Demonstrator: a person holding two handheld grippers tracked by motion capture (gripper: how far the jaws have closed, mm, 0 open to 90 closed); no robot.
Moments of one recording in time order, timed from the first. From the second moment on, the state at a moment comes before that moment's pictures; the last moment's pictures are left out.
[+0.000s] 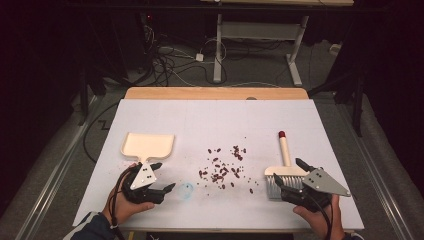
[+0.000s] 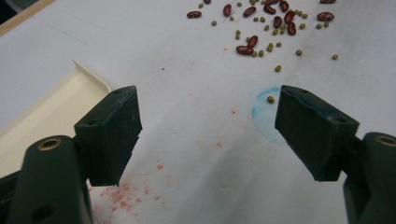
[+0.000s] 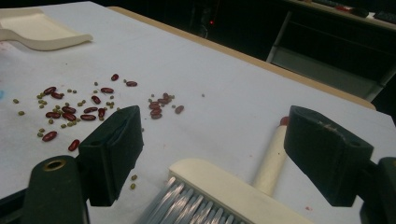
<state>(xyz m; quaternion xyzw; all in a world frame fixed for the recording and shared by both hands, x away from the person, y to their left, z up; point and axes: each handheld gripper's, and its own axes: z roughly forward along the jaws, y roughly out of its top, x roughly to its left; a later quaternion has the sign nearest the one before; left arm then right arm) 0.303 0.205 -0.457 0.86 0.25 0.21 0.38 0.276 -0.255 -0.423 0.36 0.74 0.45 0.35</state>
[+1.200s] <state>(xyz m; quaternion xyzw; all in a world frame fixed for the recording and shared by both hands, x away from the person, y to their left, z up) 0.299 0.201 -0.464 0.88 0.24 0.19 0.35 0.437 -0.271 -0.452 0.56 0.78 0.21 0.17</state>
